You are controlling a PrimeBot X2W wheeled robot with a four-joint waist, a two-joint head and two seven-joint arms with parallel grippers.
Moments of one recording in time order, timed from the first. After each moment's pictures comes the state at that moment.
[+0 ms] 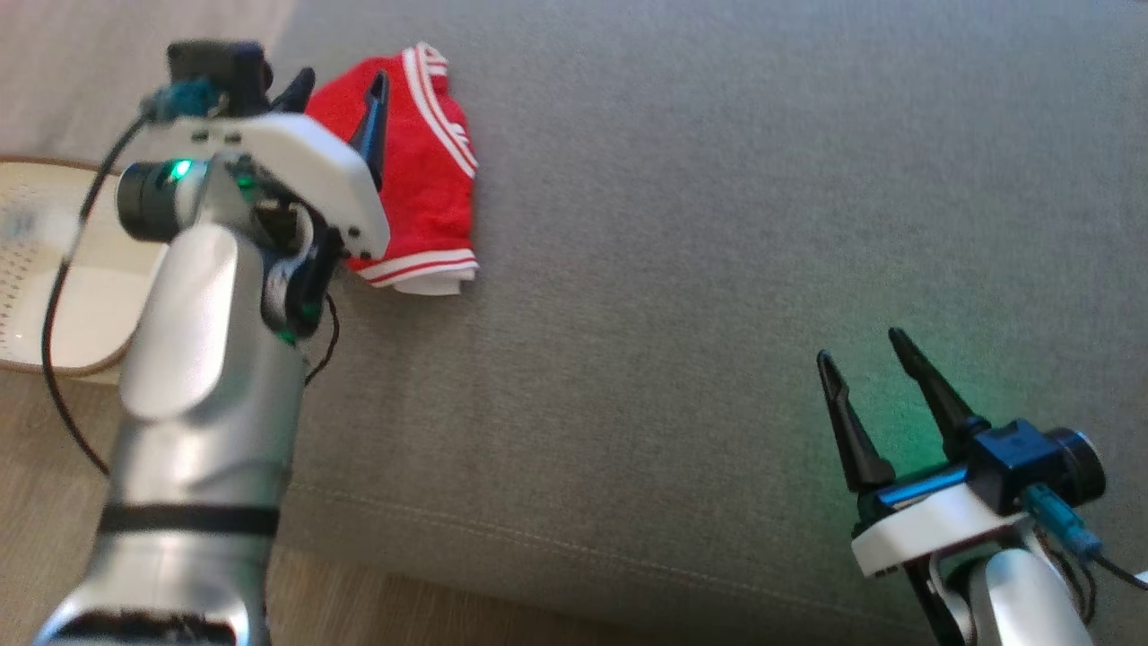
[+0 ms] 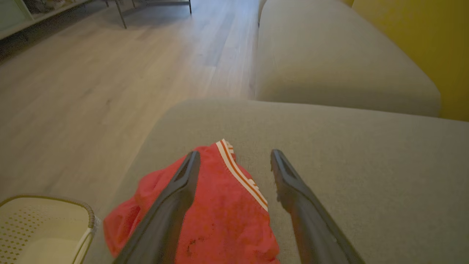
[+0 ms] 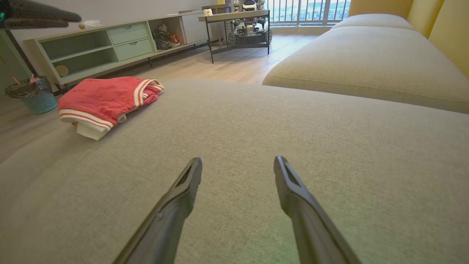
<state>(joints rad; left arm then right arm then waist) -0.73 0.06 -0.16 0.53 -0.23 -0.05 0.21 -0.03 -0.04 0.00 0.11 0.00 0.13 -0.25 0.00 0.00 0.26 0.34</state>
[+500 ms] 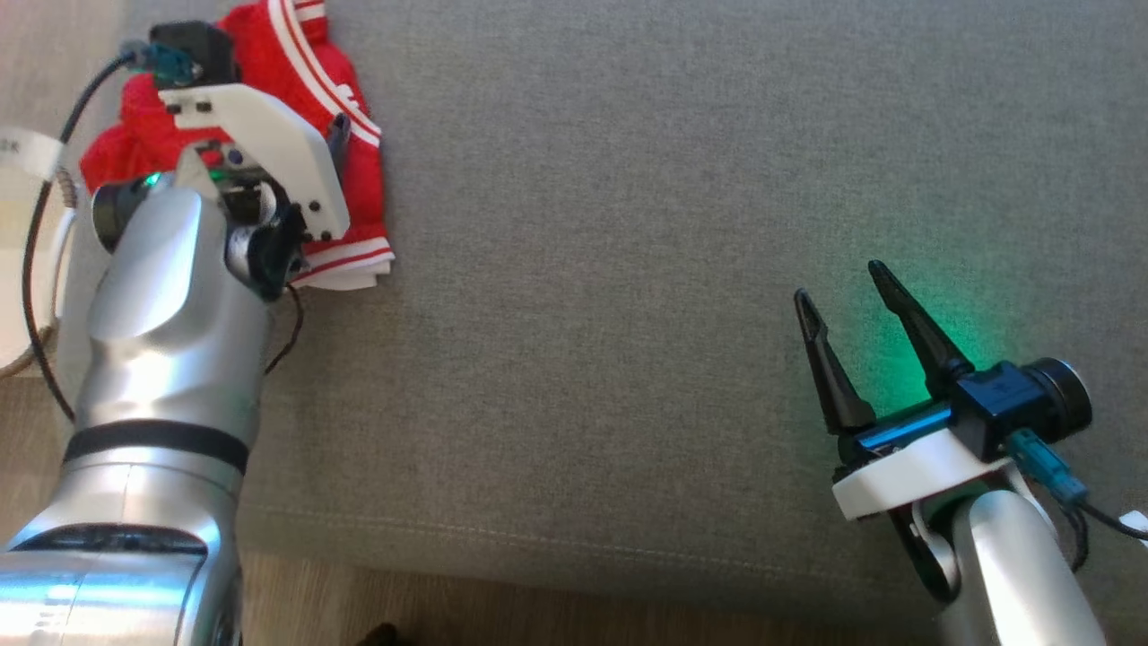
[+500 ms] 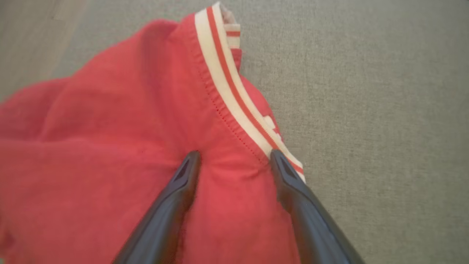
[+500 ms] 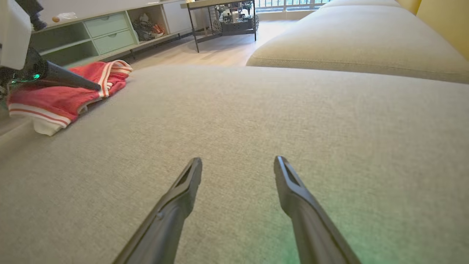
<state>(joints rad) -0.96 0.08 -0.14 1.00 -0.28 -0.07 0.30 -0.15 -0.05 0.04 0.12 -0.02 0.13 -0.25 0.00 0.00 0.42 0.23</state>
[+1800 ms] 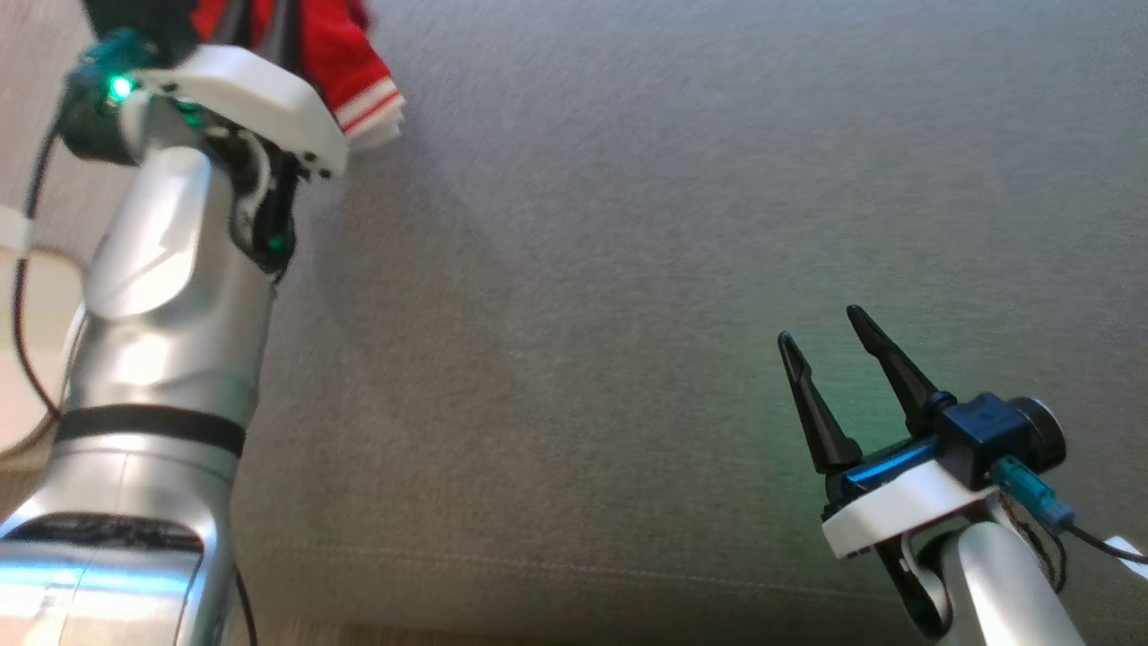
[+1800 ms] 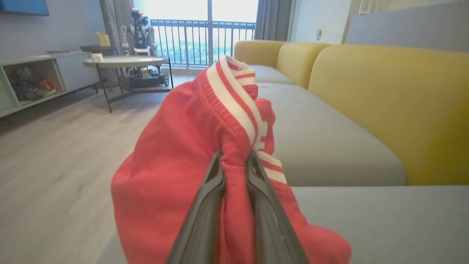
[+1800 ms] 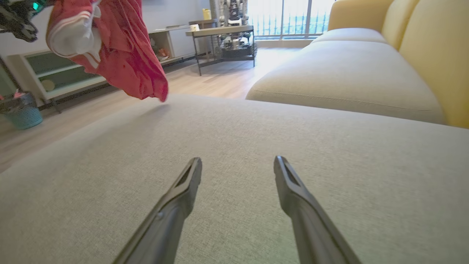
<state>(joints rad) -0.98 0.10 -0.22 0.91 -0.27 -0.11 -0.24 -0.11 -0.06 0.08 0.15 0.04 0.13 -0.25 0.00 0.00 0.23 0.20</state>
